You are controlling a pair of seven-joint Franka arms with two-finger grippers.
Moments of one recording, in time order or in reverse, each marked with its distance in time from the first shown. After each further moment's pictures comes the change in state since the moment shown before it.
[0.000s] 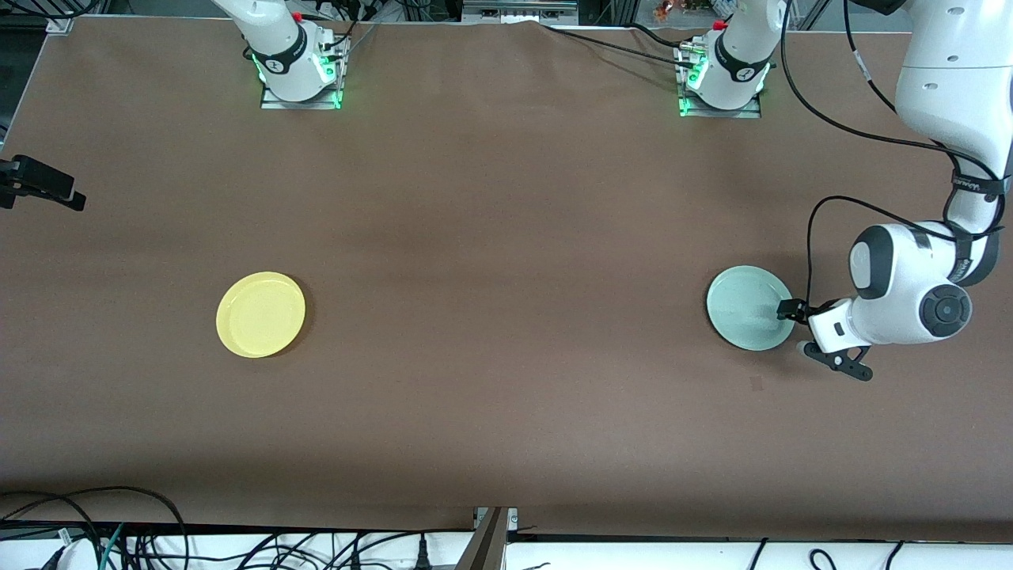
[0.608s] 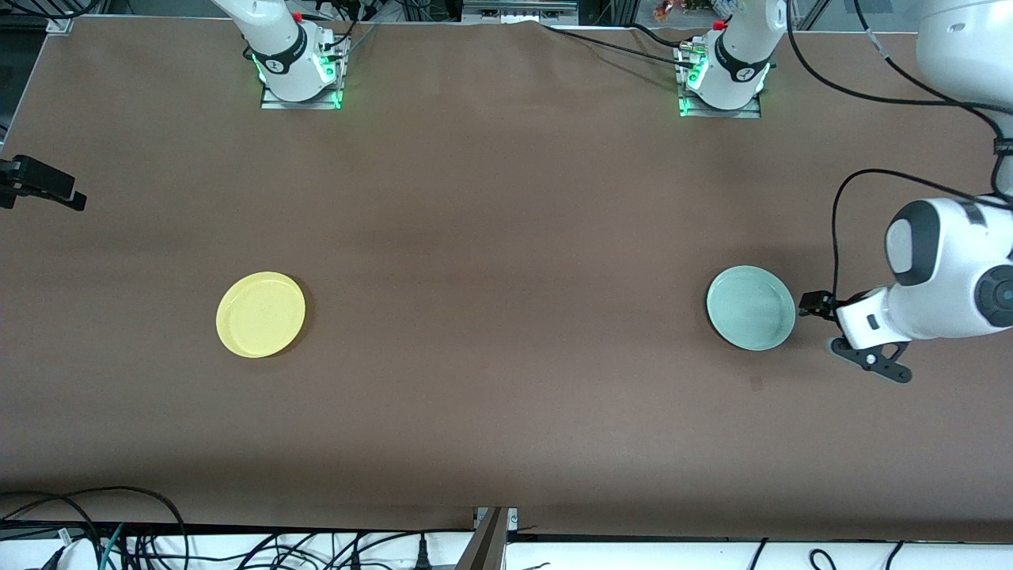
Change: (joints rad) left arm -0.039 -0.093 -0.001 0.120 0.000 -0.241 -0.007; right arm 0.000 0.000 0.000 0.000 0.000 0.000 0.000
